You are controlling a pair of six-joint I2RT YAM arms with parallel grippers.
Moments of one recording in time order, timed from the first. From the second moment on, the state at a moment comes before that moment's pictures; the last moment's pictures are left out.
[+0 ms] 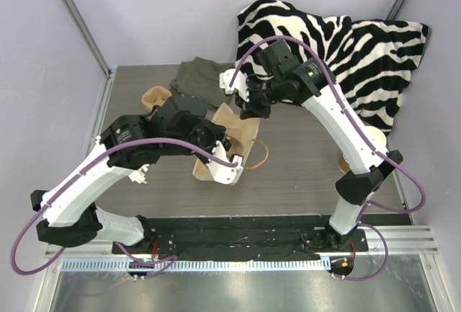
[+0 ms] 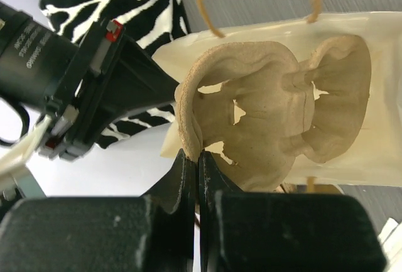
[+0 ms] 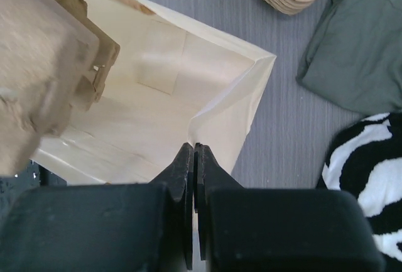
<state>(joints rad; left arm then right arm) -1.07 1.30 1.83 -1.19 0.02 1.30 0.65 1.74 2.14 -1.28 -0.50 -0.81</state>
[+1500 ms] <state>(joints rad) -1.34 1.23 1.51 -1.17 -0.44 0.99 0.76 1.82 2.30 -1.36 -0.60 -0.55</state>
